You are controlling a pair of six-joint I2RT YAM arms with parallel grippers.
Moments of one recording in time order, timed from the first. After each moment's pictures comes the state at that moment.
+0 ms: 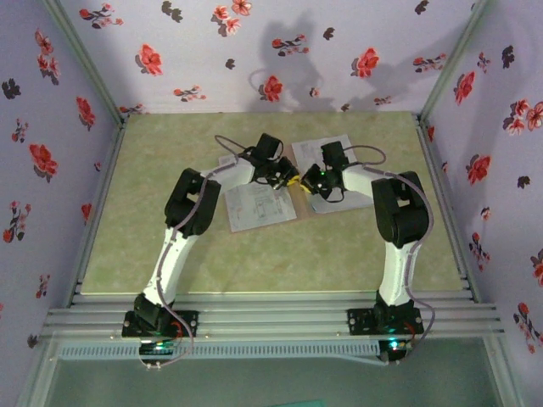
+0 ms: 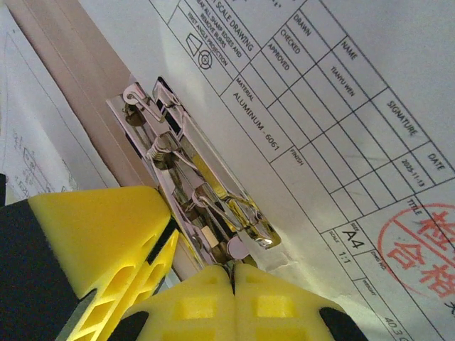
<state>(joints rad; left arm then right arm) -0.61 2.42 1.84 -0.26 0.46 -1.19 0.32 2.02 1.23 -0.24 -0.39 0.96</state>
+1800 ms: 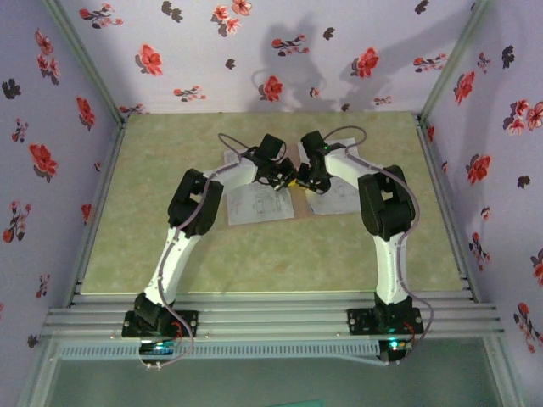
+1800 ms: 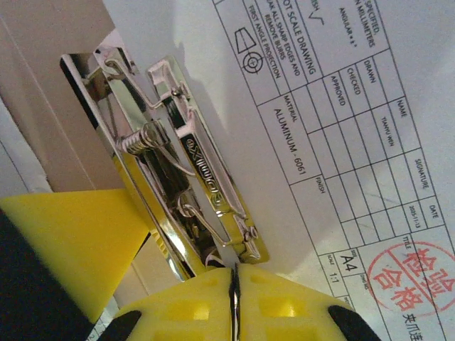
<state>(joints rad) -0.62 2.45 1.89 -0.32 0.43 -1.14 0.41 2.15 1.57 -0.70 -0.10 0.72</state>
